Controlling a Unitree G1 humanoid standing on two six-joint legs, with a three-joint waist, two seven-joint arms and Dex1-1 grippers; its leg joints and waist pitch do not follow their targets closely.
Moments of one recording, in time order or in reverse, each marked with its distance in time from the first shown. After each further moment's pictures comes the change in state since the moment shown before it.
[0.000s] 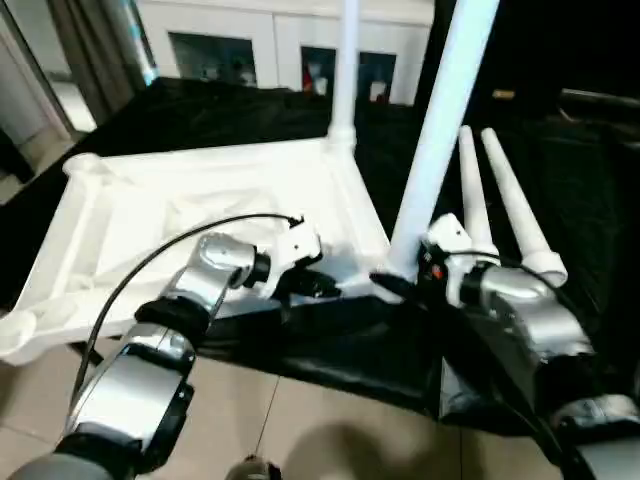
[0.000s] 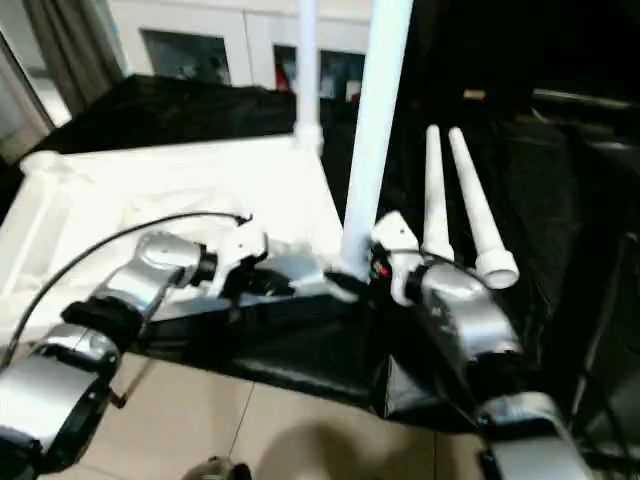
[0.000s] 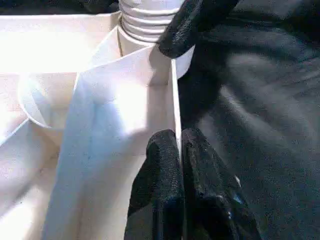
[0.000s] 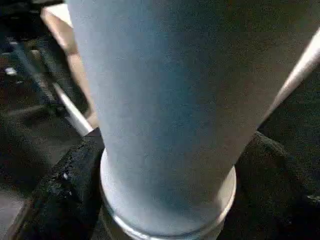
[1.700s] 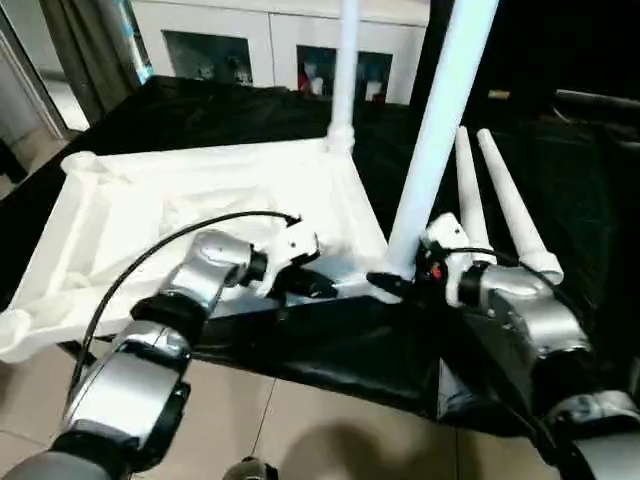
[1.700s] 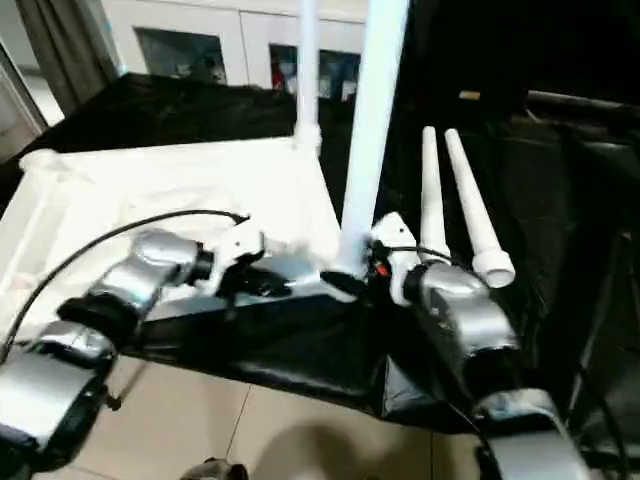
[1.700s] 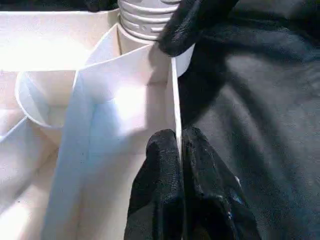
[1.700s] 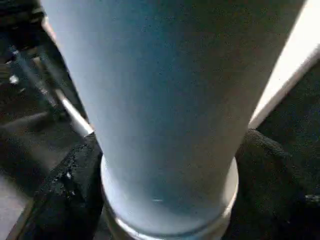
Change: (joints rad) left arm -0.014 0.007 -0.017 0.003 -0.001 0.024 0.005; right arm -0.023 0.012 -0.007 0.033 0.011 0.024 0.009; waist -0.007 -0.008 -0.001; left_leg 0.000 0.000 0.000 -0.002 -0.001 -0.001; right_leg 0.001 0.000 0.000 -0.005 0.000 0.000
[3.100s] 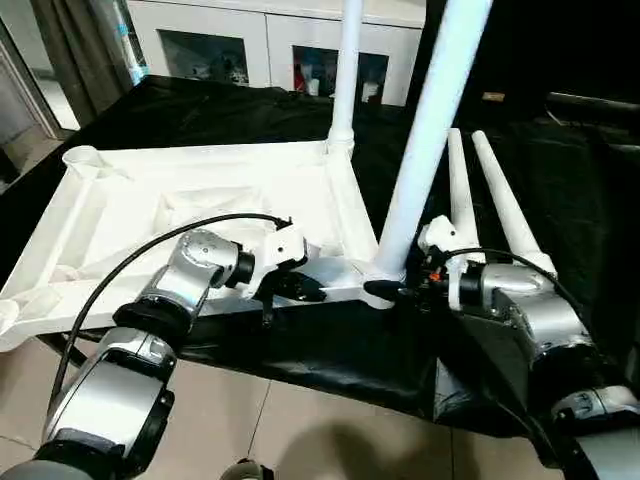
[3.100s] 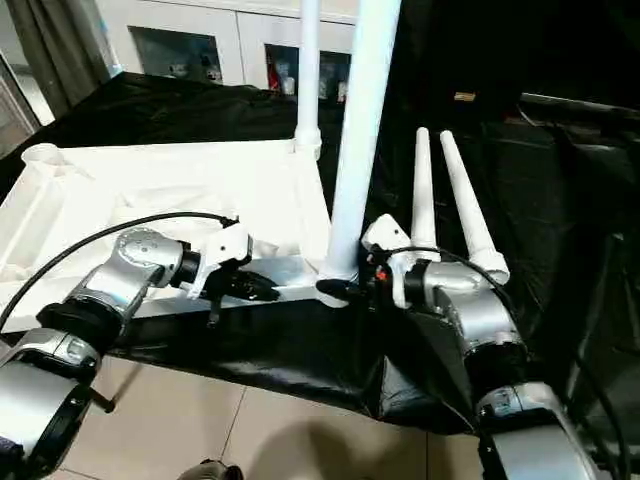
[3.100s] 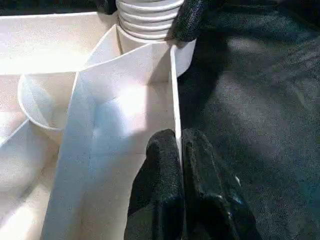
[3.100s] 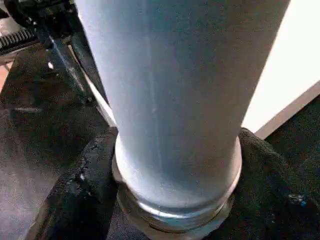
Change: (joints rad) left arm 0.042 0.041 -0.010 -0.074 0.002 -0.016 -0.015; right arm -0.002 0.014 0.006 0.005 0.007 0.016 0.065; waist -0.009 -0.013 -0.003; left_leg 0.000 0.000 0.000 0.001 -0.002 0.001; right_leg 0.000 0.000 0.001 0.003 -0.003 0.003
